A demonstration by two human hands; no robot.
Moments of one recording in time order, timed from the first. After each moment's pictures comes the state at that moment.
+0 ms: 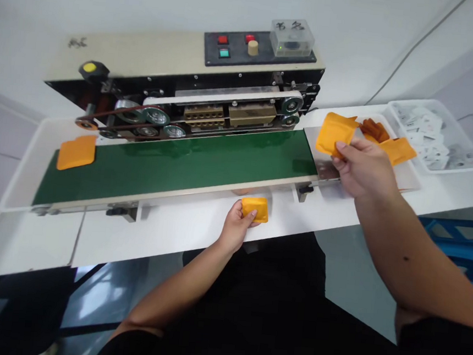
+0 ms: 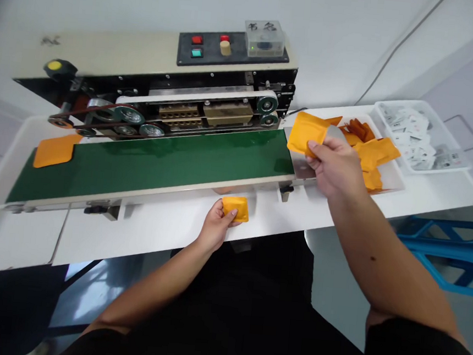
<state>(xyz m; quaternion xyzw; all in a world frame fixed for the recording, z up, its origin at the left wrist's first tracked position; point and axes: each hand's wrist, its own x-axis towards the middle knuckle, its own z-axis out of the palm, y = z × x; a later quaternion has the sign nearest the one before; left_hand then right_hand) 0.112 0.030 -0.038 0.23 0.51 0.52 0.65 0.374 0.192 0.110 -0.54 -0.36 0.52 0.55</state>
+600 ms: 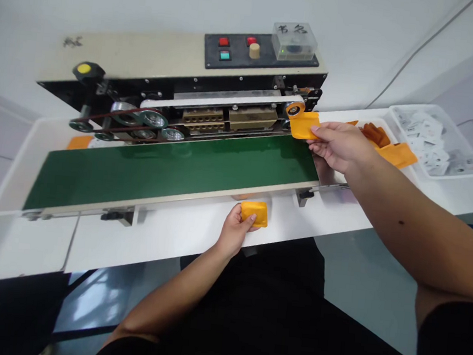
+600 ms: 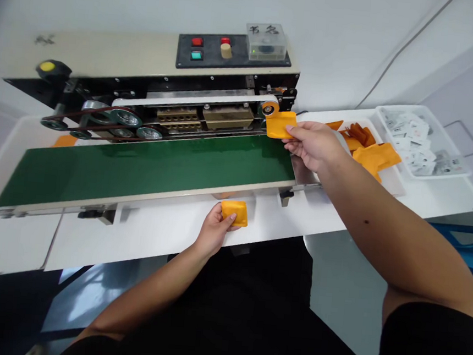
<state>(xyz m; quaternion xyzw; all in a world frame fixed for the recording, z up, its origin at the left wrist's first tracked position) 0.110 0.033 -0.036 0.23 0.51 0.51 0.65 0.336 0.256 0.127 -0.59 -0.37 0.58 0.42</state>
